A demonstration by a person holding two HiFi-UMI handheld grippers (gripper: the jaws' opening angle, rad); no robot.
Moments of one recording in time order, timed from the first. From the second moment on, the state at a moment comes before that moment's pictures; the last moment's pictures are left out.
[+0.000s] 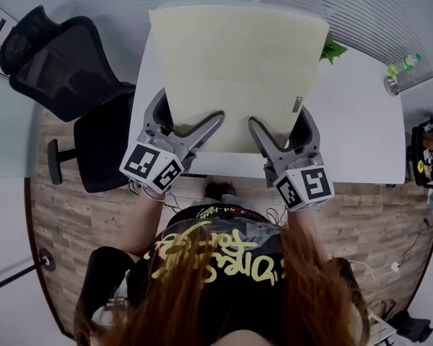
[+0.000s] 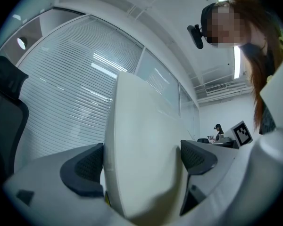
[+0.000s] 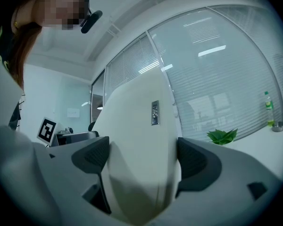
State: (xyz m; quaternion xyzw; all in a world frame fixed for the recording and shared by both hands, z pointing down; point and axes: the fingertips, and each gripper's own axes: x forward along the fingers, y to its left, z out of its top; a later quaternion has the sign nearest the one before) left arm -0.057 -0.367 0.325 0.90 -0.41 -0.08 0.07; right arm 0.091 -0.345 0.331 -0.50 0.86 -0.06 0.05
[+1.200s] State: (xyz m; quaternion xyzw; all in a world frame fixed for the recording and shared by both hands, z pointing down) left arm -0.043 -0.390 0.422 0.88 -0.42 0.00 0.20; right arm 0.104 -0.368 0.428 -0.50 0.84 -0.20 -0.01
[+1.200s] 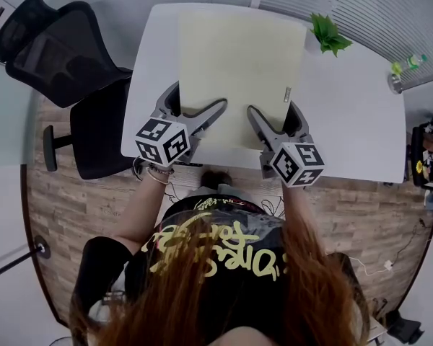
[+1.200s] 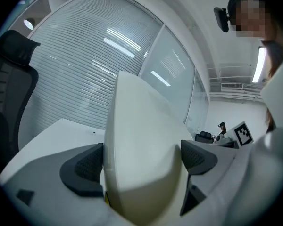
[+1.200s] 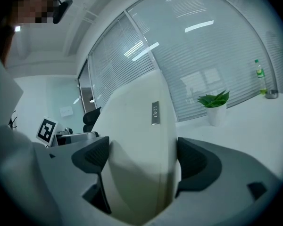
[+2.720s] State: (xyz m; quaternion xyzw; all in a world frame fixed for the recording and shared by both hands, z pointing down) left arm -0.039 -0.407 0.513 0.81 -0.44 0.12 0.37; right arm 0.104 -0.390 0.506 -0.50 0.79 -0.33 -0.12
